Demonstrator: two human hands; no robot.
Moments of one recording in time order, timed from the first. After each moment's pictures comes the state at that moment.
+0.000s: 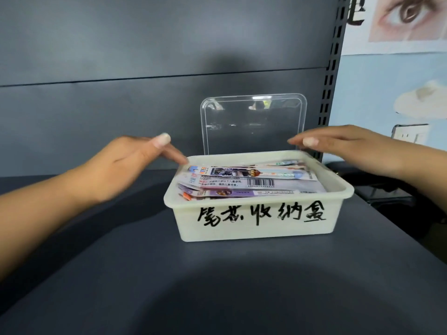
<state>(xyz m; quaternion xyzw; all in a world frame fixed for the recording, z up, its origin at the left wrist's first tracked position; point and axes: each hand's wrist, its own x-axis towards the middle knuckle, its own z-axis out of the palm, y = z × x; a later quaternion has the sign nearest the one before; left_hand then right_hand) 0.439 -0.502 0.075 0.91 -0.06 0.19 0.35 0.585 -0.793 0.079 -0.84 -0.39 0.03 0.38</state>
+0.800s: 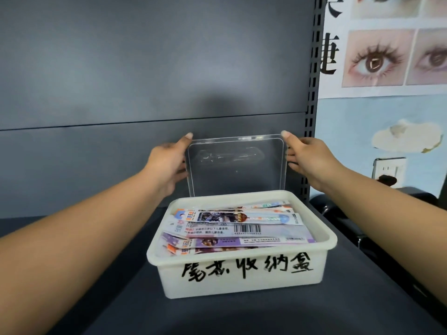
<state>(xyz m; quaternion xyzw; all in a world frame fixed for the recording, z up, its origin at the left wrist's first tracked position) 0.572 -0.524 0.098 0.67 0.14 0.30 0.66 0.648 -0.744 0.093 -0.74 -0.13 -0.09 0.65</state>
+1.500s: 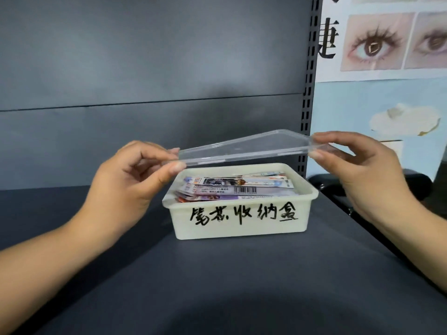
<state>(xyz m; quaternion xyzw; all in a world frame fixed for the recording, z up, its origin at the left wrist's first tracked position) 0.418 -0.546 0.055 0.76 -0.18 0.45 0.43 0.541 -0.810 0.052 -0.61 -0.35 -0.20 0.68</state>
